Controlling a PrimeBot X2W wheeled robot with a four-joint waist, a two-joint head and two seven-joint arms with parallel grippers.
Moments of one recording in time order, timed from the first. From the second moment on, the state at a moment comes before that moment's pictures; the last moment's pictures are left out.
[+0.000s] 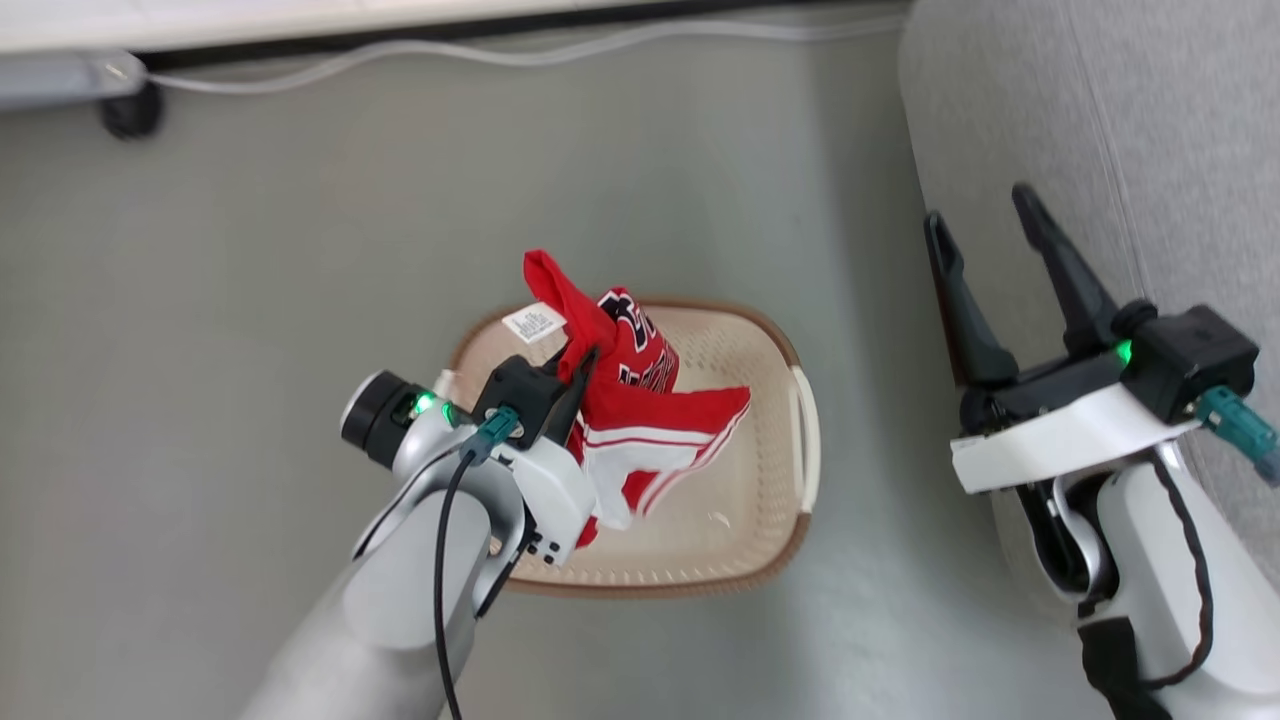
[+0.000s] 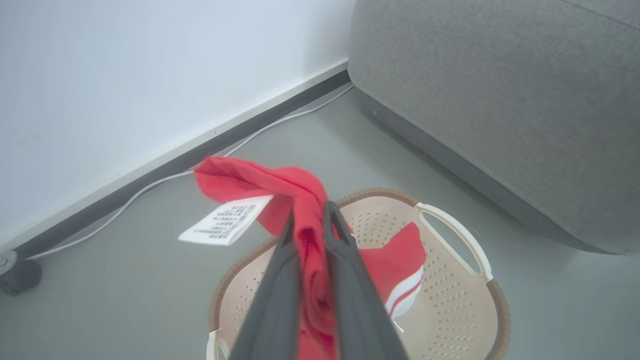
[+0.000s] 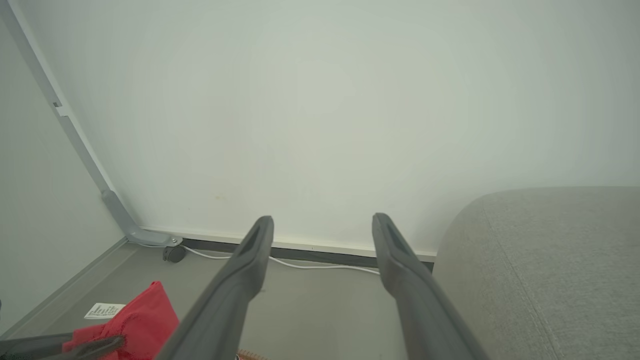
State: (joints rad) left arm -0.69 0.04 -0.66 0.87 -0.23 -0.03 -0.25; right arm -0.48 -0.16 0.26 0.22 0.28 0.13 -0.26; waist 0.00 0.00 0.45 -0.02
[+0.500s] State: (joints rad) left arm -0.53 0.05 -0.50 0.61 -0.25 -0.01 -0.25; right arm -0.34 -0.15 0.27 0.27 0.31 0.13 -0.26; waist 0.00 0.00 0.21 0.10
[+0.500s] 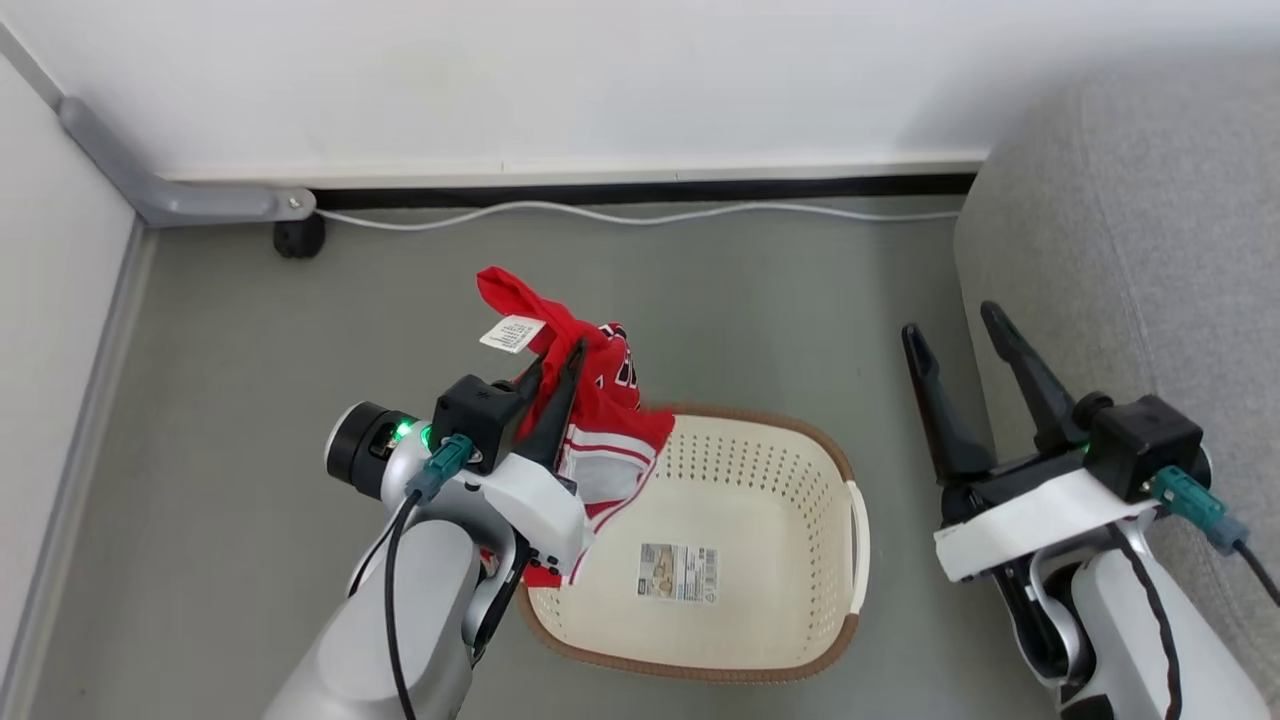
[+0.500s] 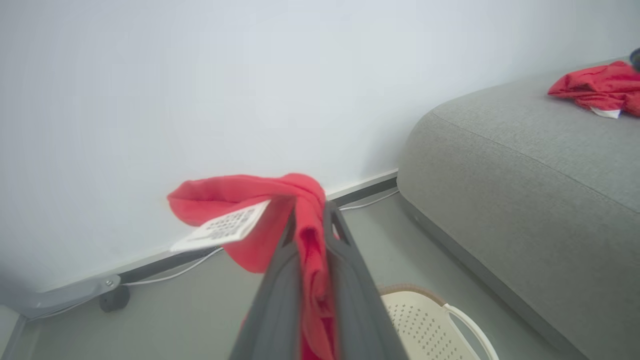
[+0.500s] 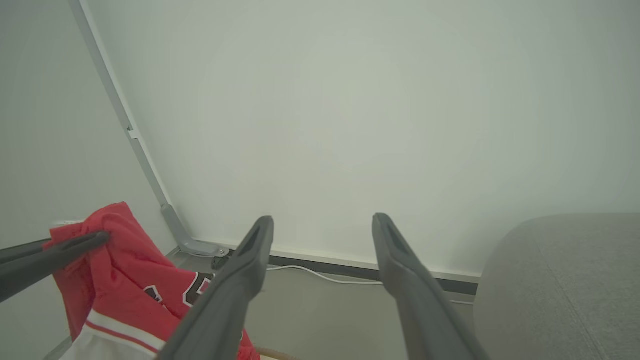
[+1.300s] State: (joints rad) left arm -0.45 0.05 -0.47 0.39 -0.25 -0.03 -0.25; right arm -0.26 -0.14 0.44 0.23 0.35 0.13 -0.26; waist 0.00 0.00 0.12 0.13
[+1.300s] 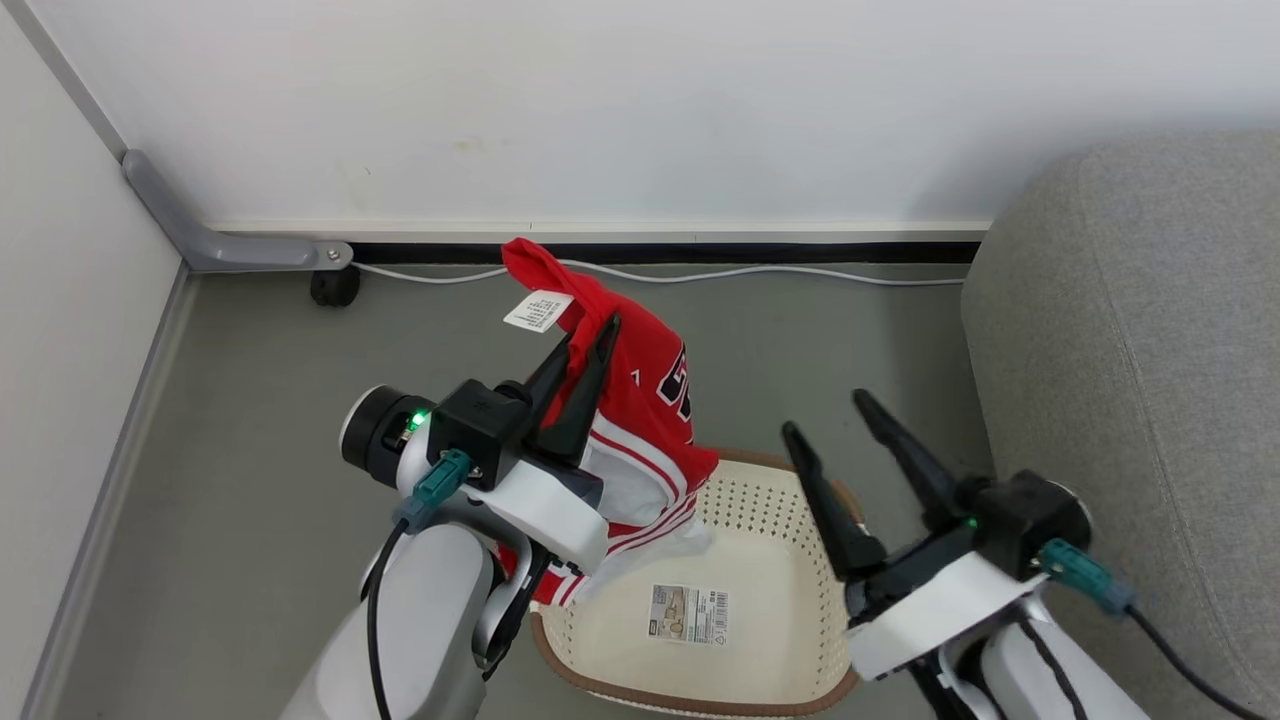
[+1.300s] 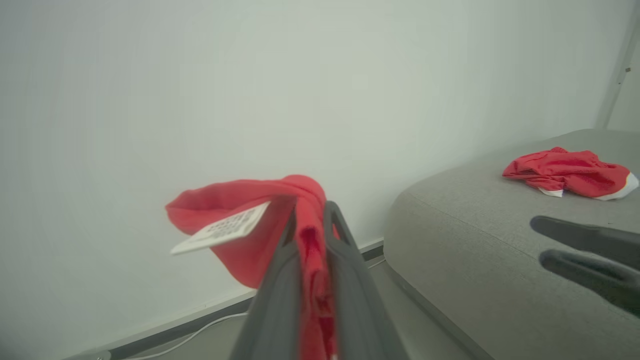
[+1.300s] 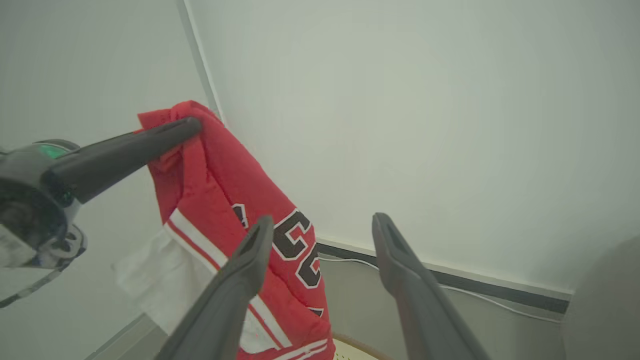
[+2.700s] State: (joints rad) left arm -0.50 0.04 -0.66 0.31 -0.32 -0.02 -0.25; right arm -0.67 -0.07 0.87 0.69 0.48 0.13 -0.26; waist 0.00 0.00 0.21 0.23
